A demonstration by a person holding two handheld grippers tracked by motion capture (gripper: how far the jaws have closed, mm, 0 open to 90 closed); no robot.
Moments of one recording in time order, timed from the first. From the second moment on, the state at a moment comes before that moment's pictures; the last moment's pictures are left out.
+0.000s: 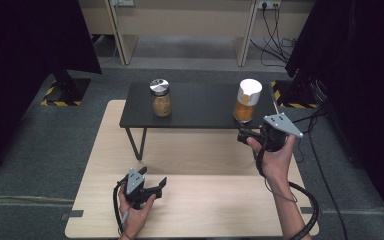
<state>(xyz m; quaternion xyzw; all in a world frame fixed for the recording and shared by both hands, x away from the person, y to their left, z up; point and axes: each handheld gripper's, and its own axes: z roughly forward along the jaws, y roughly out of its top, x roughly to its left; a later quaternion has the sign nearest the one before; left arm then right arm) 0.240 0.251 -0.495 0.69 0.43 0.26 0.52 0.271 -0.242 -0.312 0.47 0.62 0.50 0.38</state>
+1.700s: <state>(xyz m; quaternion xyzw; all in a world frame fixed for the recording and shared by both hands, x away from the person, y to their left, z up) 0.240 0.252 -0.495 0.69 0.43 0.26 0.52 0.199 -0.254 -0.393 0.47 0.61 0.51 0.37</state>
